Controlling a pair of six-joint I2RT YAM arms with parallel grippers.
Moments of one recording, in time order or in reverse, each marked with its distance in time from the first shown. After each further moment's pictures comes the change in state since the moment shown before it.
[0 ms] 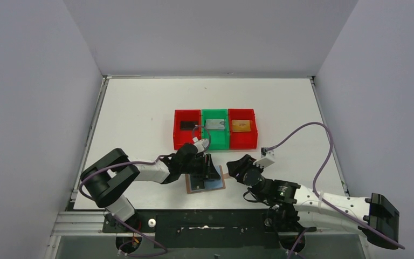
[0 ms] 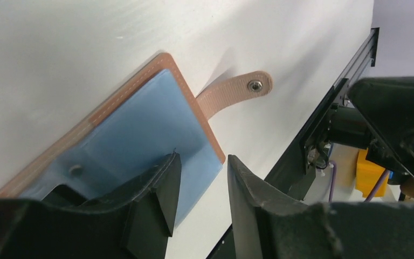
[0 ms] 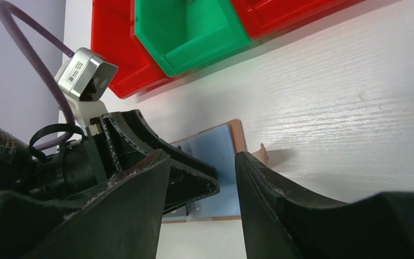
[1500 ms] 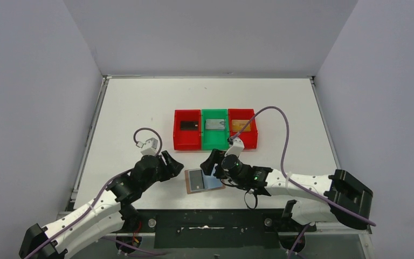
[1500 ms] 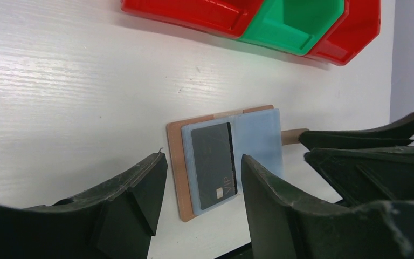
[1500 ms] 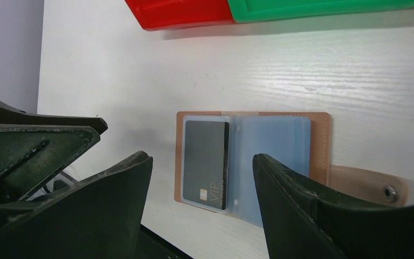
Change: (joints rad) left arm 0.088 -0.914 -0.191 -0.664 -0.570 -0.080; right arm -0.064 0.387 0.213 0.163 -0.336 -0.212
